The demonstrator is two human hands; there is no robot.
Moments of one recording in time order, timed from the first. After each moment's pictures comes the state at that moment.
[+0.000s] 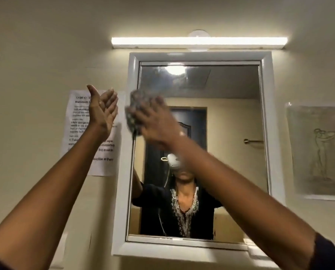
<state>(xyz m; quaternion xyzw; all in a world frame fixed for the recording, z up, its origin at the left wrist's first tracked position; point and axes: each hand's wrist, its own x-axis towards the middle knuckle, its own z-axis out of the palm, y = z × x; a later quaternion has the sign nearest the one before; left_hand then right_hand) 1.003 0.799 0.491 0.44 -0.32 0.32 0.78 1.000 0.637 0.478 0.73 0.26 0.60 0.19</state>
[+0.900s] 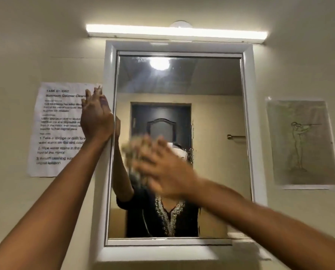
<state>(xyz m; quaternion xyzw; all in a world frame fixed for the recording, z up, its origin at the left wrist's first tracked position) 1.031 0.755 0.473 0.63 -0.09 0.64 0.43 0.987 0.559 0.373 0.73 0.36 0.52 0.27</state>
